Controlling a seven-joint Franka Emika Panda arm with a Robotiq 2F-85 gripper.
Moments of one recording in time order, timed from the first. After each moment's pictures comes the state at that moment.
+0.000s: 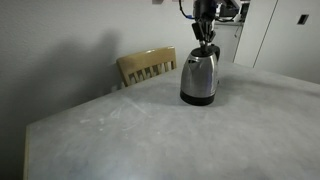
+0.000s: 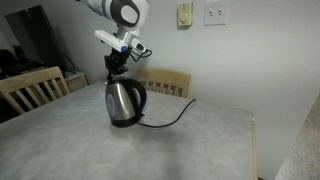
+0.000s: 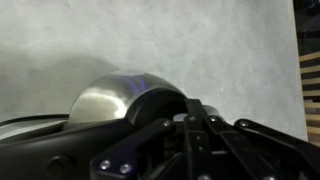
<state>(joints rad) -0.14 0.82 0.06 -1.03 0.32 1.42 -0.14</state>
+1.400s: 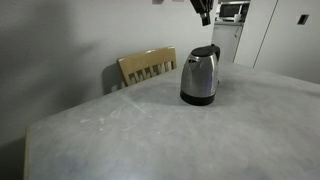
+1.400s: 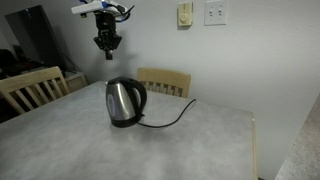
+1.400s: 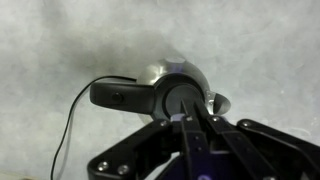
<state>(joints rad) 0.05 0.70 0.02 -0.94 -0.11 1.38 -0.11</state>
